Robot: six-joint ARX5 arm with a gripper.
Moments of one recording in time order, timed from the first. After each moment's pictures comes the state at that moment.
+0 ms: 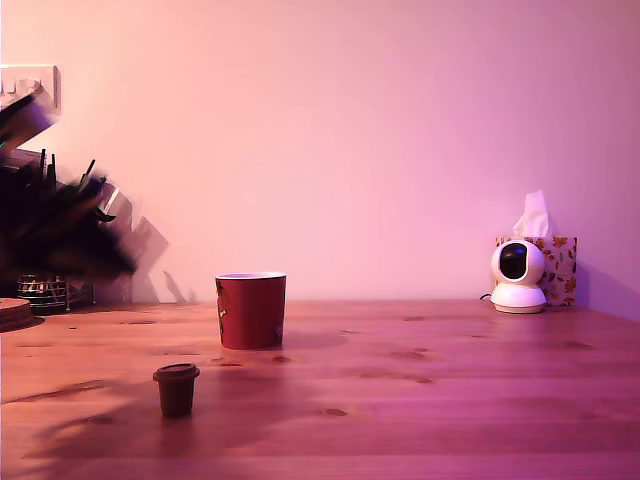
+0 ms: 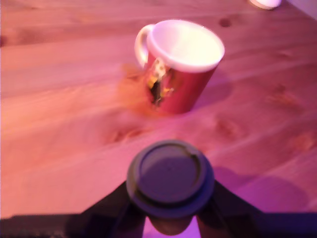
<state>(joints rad) -0.18 1.47 0.62 0.30 0.42 -0.06</state>
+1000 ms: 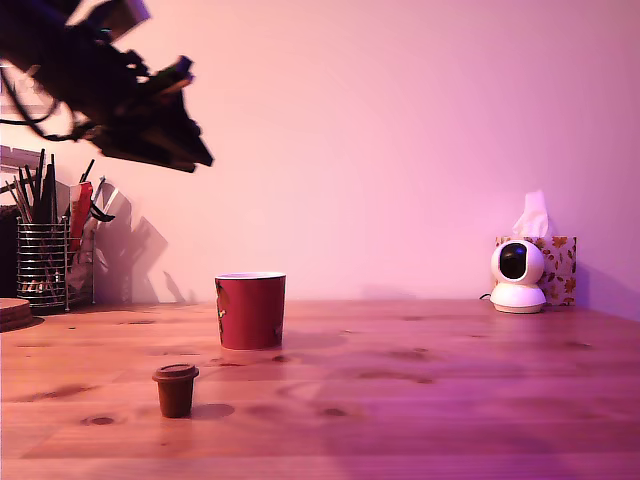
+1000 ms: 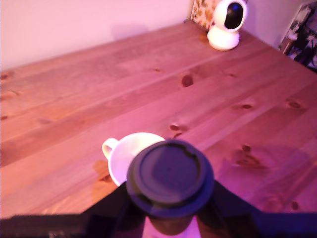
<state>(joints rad) -0.30 1.55 1.11 -0.09 0.37 0.03</state>
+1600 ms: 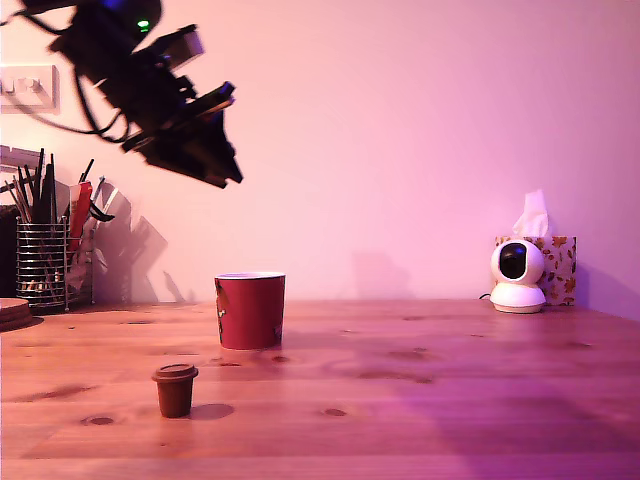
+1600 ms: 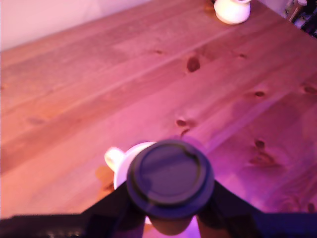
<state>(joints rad) -0.31 1.82 1.52 -0.41 0.36 0.11</state>
